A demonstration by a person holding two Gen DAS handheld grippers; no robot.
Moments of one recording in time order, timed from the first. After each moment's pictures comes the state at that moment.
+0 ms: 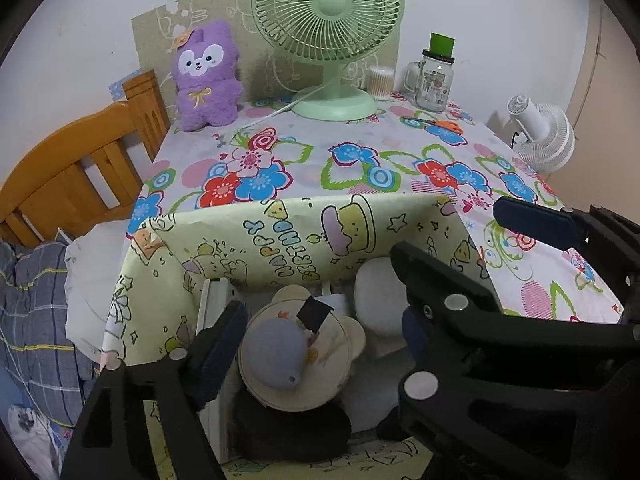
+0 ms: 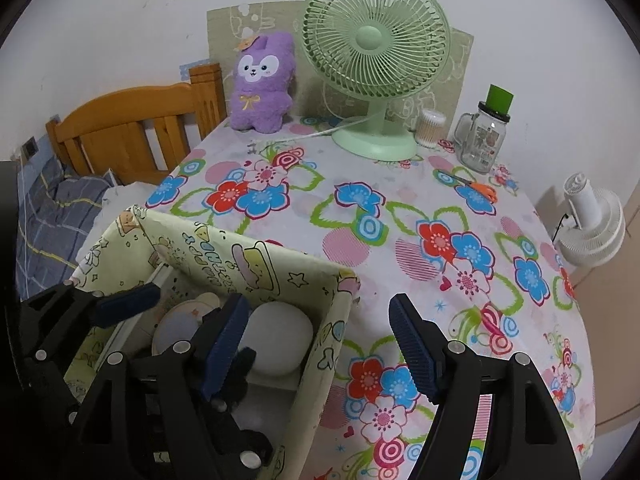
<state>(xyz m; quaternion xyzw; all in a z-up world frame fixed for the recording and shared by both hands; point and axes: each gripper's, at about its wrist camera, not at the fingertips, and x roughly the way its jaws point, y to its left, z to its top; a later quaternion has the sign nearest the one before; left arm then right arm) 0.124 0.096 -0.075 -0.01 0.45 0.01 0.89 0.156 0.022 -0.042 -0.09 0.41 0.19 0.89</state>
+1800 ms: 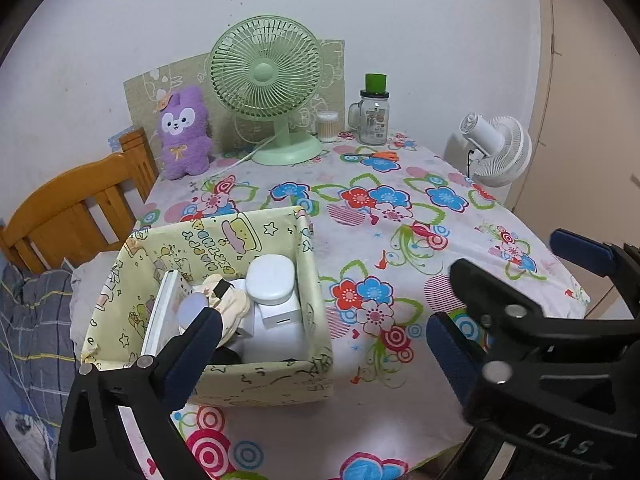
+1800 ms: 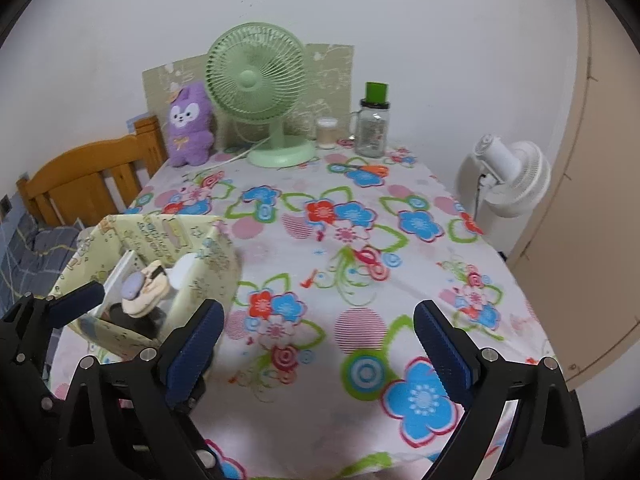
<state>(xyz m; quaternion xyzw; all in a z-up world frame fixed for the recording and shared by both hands) 0.049 0.003 -0.036 0.02 0.37 -0.01 0.93 0.066 -0.109 -0.013 -0.02 0.37 0.09 0.93</state>
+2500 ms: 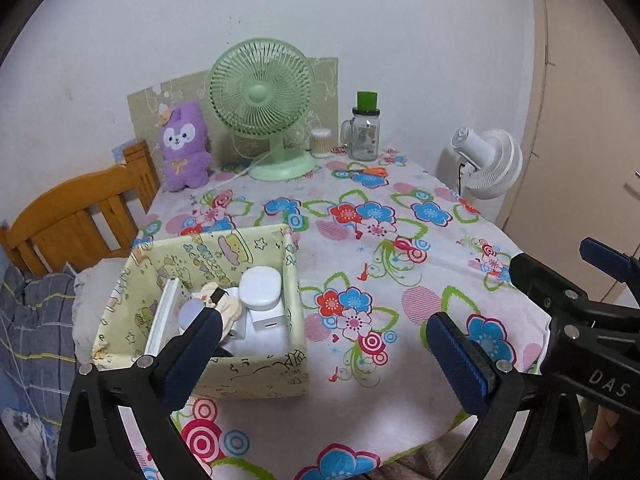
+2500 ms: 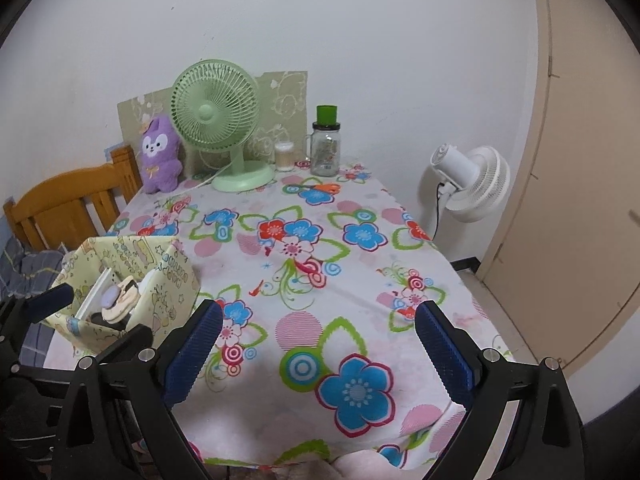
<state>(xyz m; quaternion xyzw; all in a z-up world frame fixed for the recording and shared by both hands) 0.027 -0.013 -0.012 0.01 0.35 -0.01 0.94 0.039 -0.167 0.009 0.00 0.33 0.05 0.94</state>
